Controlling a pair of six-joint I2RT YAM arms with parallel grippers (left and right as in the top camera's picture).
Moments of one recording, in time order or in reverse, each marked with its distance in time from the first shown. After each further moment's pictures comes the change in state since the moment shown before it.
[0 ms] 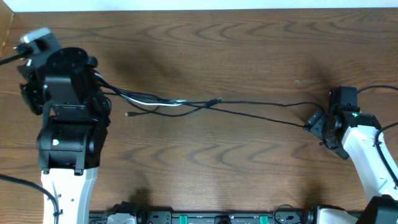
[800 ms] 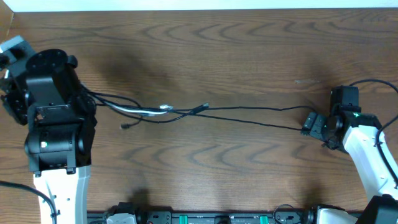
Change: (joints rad) left arm 0.130 -0.004 0.000 -0.032 -0.015 -0.031; right arm -0.020 0.001 -0.001 0.019 -0.065 -0.243
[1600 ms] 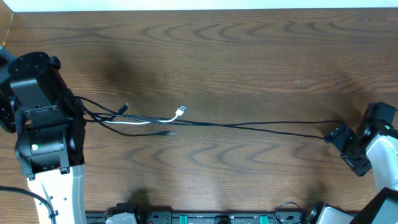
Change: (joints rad) left arm 0.103 -0.003 0.000 -0.009 0.010 -0.024; right arm -0.325 0.002 -0.064 -0.016 -0.079 0.098
